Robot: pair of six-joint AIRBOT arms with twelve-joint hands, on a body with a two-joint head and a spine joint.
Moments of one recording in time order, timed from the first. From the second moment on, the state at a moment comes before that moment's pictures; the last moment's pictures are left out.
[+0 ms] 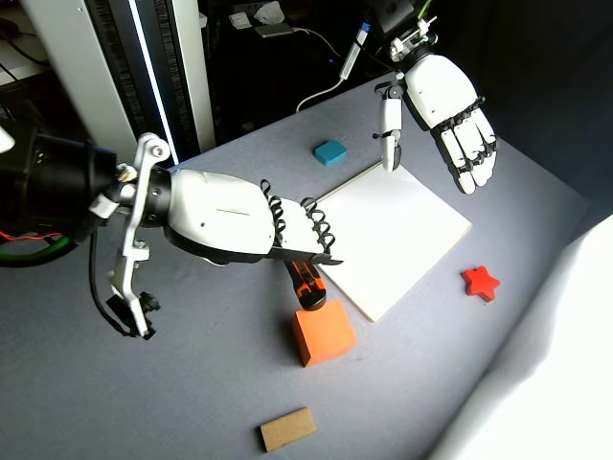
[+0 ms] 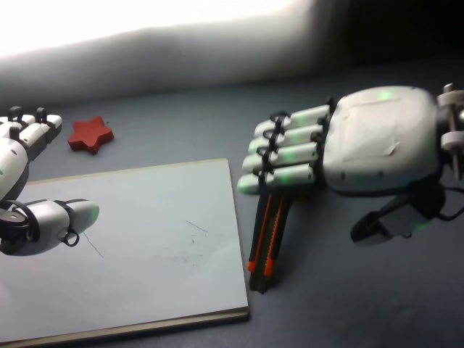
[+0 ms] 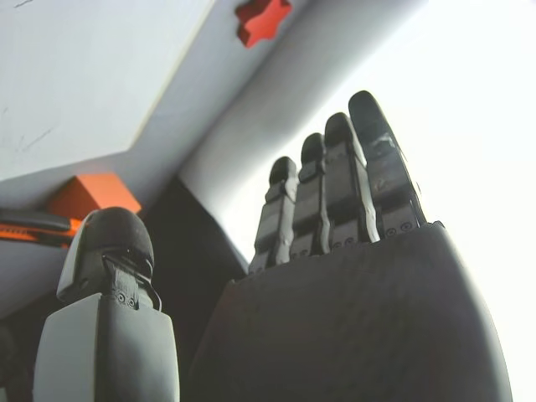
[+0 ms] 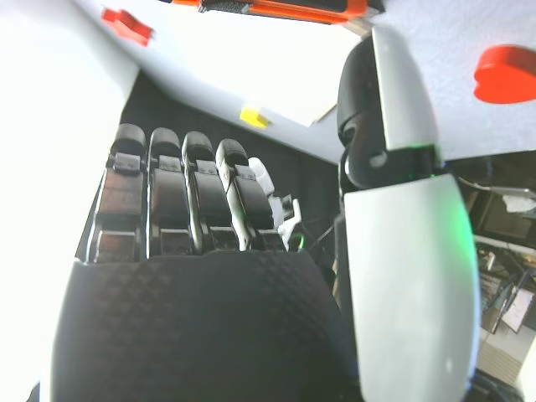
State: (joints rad) left arm 0.64 -0.68 0.58 -1.20 -0.96 1.97; right arm -0.23 -1.02 1.06 -1.77 0.40 0.35
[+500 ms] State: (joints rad) left arm 0.63 -0.68 0.58 -1.20 -0.96 1.97; right arm -0.22 -1.19 1.21 -2.01 0.43 0.52
